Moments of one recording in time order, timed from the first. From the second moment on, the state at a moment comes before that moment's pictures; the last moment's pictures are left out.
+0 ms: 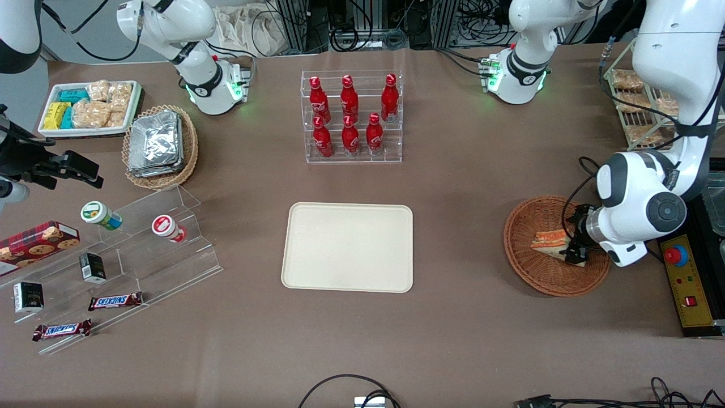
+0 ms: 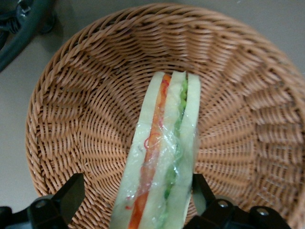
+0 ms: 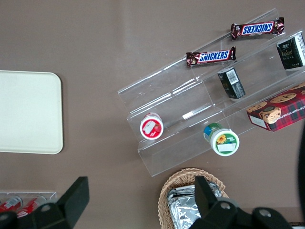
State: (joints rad) arm 0.24 0.42 -0.22 -1.98 0.11 2.21 -1.30
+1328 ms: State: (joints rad) arm 0.23 0.37 -0.33 -1.74 0.14 1.86 -1.07
